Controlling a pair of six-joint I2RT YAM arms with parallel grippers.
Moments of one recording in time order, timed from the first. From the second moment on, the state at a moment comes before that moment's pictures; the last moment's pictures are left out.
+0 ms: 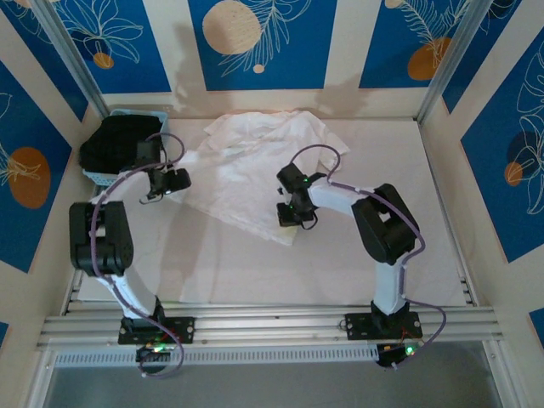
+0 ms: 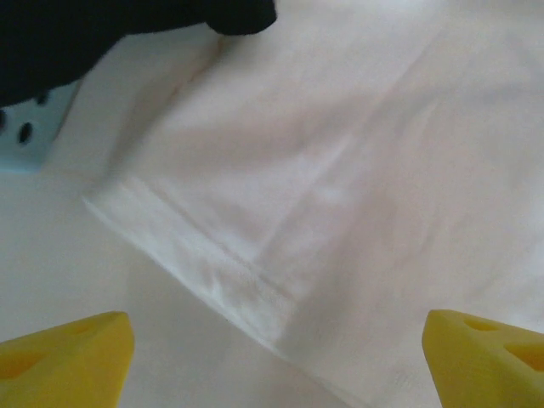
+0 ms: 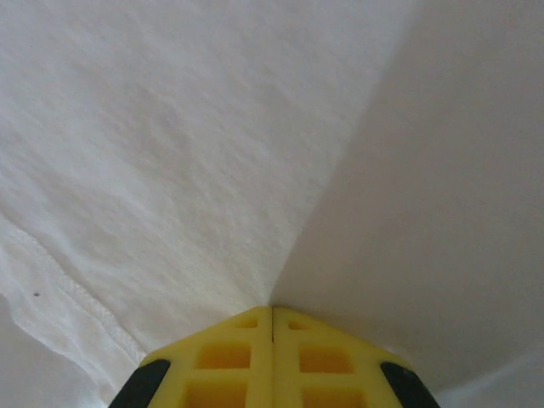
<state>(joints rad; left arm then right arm) 0.02 1.72 1.16 -0.46 0.07 -0.28 0.59 1.92 1.25 -0.69 -0.16 0.40</state>
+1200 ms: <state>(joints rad) -0.05 1.77 1.20 -0.52 -0.08 -0.16 0.54 1.66 1.04 -0.78 -0.02 0.43</state>
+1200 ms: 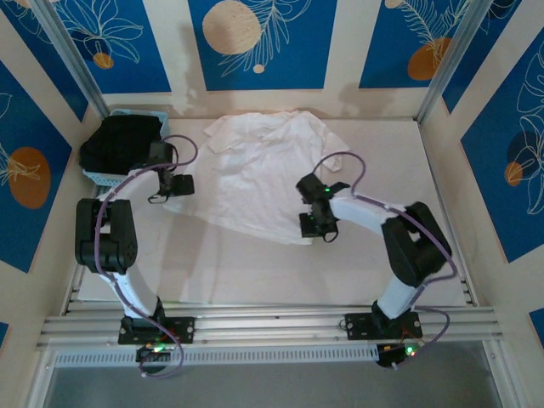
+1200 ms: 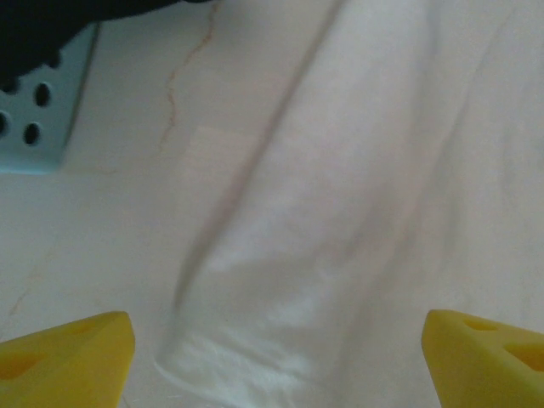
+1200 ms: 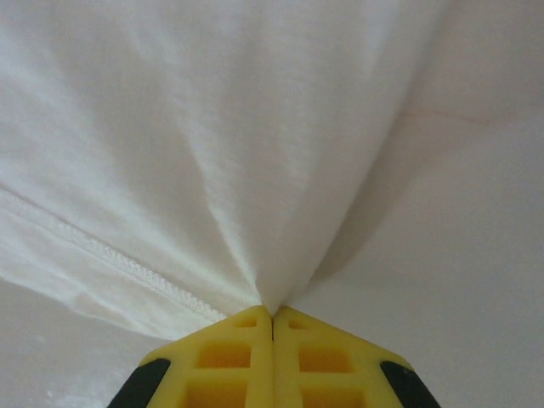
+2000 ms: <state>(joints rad) -0.12 1.87 1.18 -0.61 -0.08 -0.15 0.38 1.57 1.03 -0.74 -0.08 0.39</state>
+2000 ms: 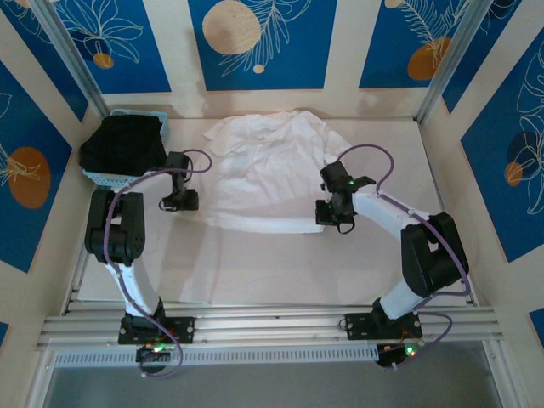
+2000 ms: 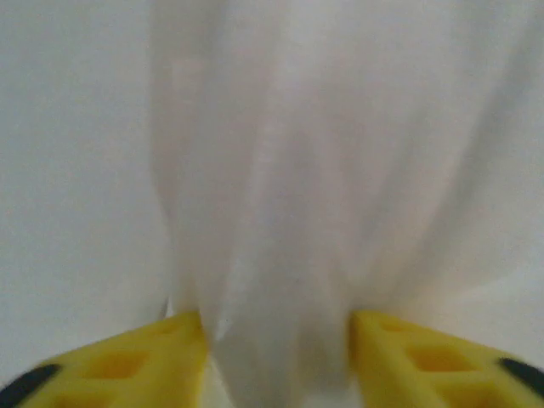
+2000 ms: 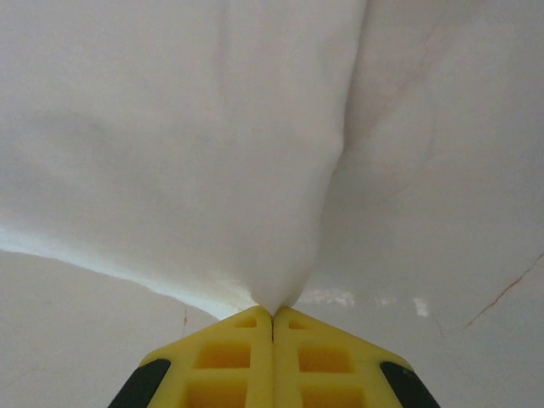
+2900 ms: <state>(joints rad) -0.18 0.88 1.76 -0.43 0.35 -0.56 0.33 0.89 1.92 -0.79 -0.13 0.21</state>
